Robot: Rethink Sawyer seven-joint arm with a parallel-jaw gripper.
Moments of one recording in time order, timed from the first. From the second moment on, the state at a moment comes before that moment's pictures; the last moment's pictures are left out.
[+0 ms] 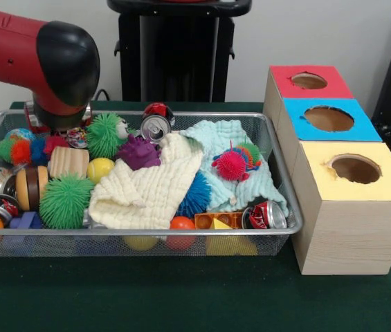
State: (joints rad) arm -0.57 -0.33 0.12 1.29 -0.69 1.19 1.32
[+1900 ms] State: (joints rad) arm -0.69 -0.63 0.21 1.52 -0.34 1.00 1.32
